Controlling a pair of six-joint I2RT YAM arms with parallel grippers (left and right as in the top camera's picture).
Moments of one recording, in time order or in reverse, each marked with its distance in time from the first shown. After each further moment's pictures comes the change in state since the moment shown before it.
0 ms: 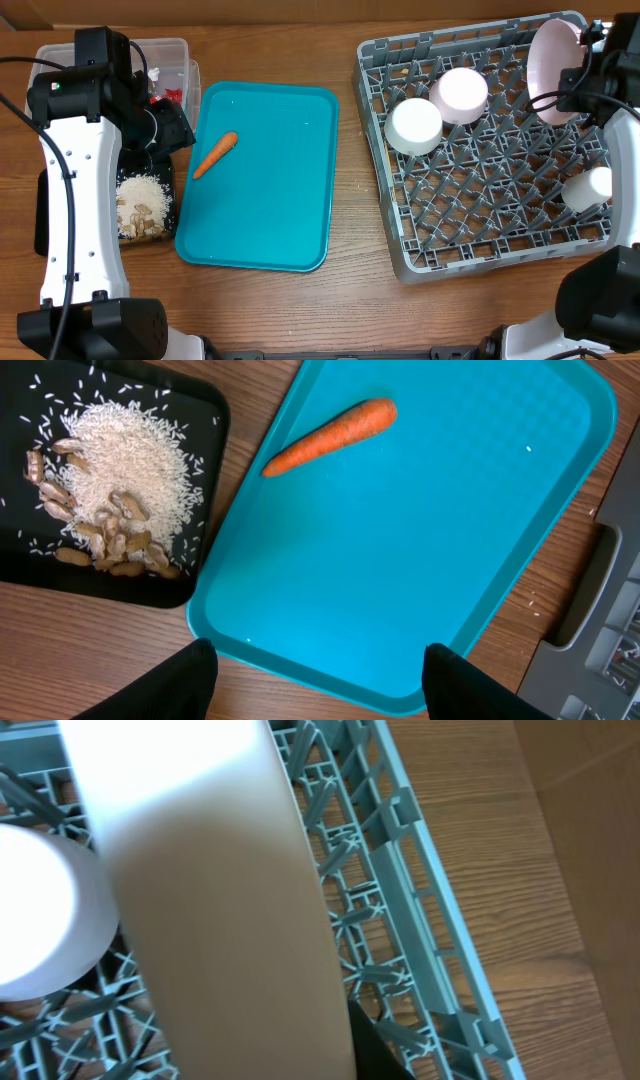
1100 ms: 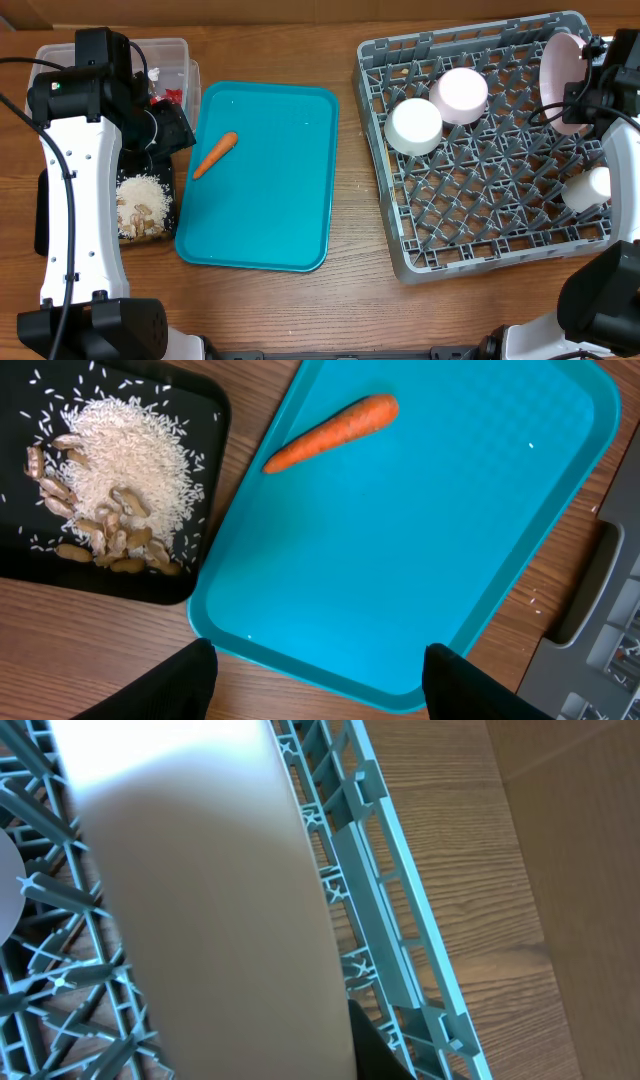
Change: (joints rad) left arm 0.000 0.000 0.000 -0.008 0.000 0.000; right arm -0.028 -0.011 -0.116 0.101 0.064 -0.071
